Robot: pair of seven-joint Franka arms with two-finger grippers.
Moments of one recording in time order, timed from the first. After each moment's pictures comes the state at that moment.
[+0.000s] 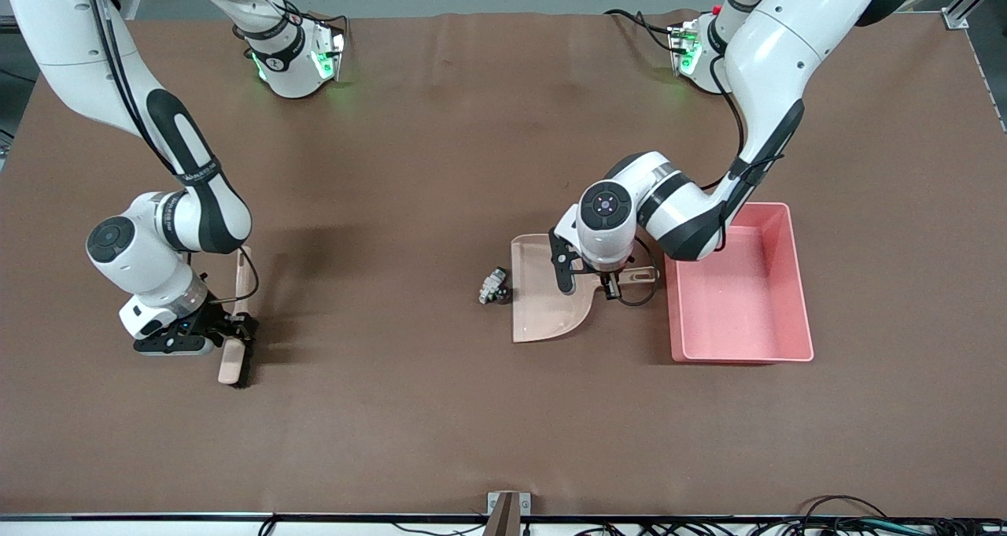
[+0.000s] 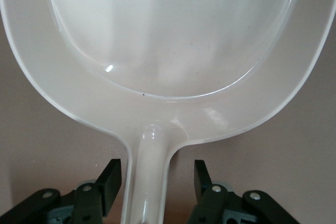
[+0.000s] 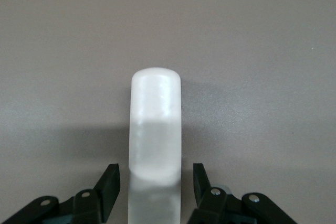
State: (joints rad) left arm -0.12 0.69 -0.56 -1.69 0.56 2.12 0.52; right arm -0.11 0.57 0.07 -1.95 0.02 2.78 -0.07
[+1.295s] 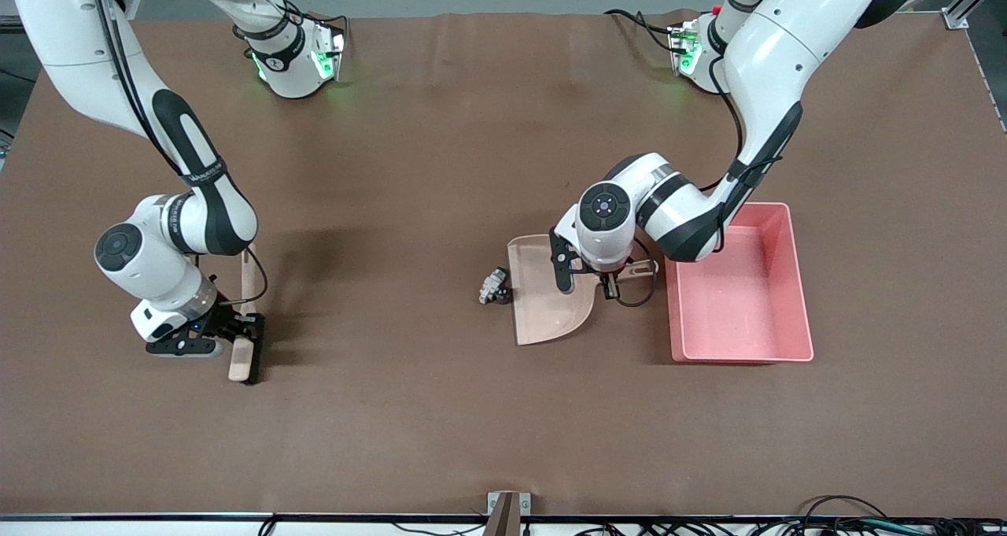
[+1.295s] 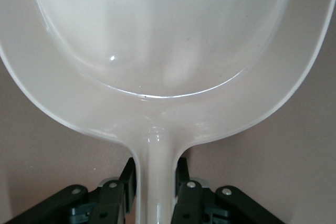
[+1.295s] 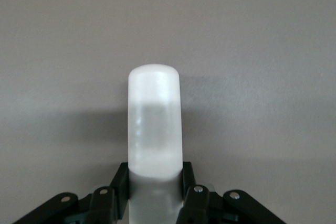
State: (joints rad) left arm -0.12 0.69 -0.56 -1.69 0.56 2.12 0.55; right arm -0.08 0.55 0.08 -1.91 0.02 2.62 -0.01
